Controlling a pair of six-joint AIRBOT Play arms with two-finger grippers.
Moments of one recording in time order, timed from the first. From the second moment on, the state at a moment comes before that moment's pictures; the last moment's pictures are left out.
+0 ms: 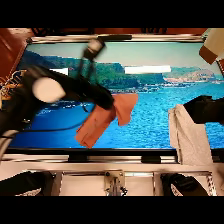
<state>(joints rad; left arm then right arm) -0.77 -1.31 1.54 1.35 -1.10 -1.59 0.30 -0.73 1.48 -1.57 1.64 1.80</state>
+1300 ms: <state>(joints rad) -0.74 -1.14 0.77 1.19 -1.07 -1.98 0.30 -0.95 0.90 -1.49 1.49 1.65</state>
